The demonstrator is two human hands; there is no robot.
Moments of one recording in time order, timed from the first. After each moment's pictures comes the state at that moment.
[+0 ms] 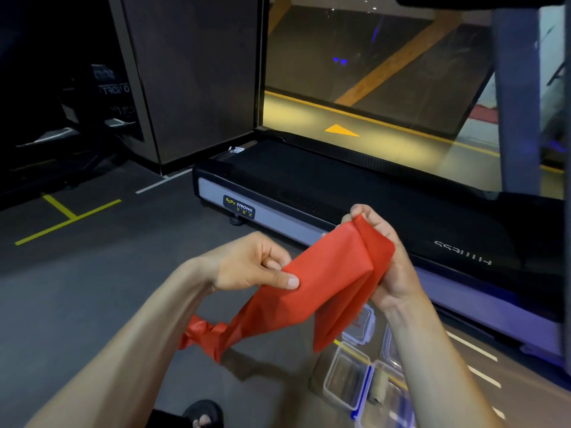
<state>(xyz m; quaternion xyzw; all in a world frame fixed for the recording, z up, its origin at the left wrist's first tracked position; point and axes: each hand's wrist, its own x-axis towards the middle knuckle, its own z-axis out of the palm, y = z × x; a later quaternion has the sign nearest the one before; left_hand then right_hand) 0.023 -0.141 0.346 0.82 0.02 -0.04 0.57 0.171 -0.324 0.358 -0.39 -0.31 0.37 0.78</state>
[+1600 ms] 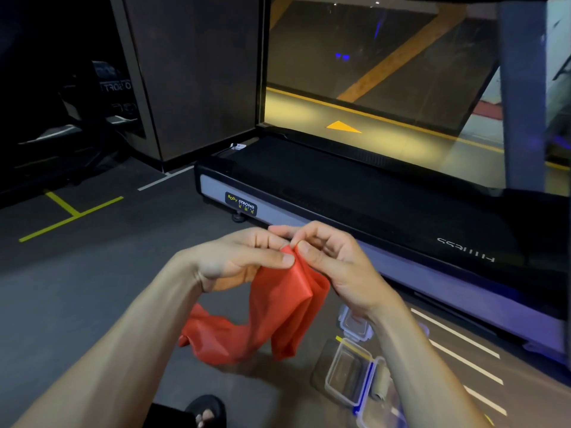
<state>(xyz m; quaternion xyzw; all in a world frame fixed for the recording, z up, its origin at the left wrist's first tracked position) 0.017 -0.136 0.345 0.66 0.00 -0.05 0.75 0.144 -0.306 0.349 -0.49 -0.50 0.36 0.62</state>
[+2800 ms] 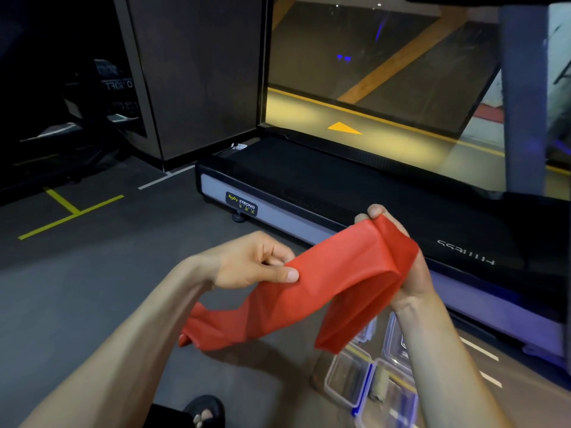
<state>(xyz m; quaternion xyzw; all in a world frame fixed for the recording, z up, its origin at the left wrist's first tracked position) 0.020 -0.139 0.344 0.82 -0.01 -0.04 0.57 0.193 -0.332 0.337 -0.41 -0.26 0.38 0.79</state>
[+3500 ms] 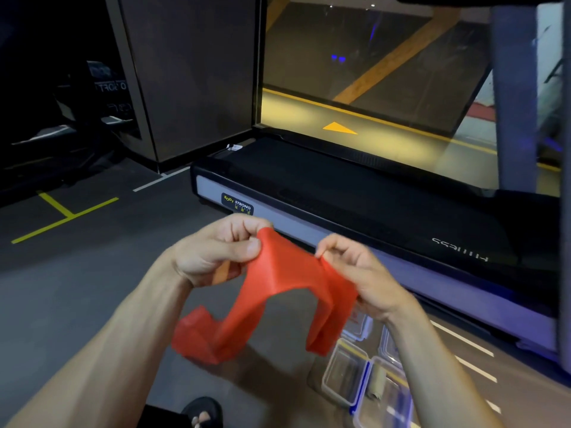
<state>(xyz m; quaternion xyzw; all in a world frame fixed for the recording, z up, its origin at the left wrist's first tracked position) 0.005 -0.122 0.347 0.66 -0.06 0.01 0.75 0.171 -0.328 0.327 -0.50 -0.39 0.41 0.66</state>
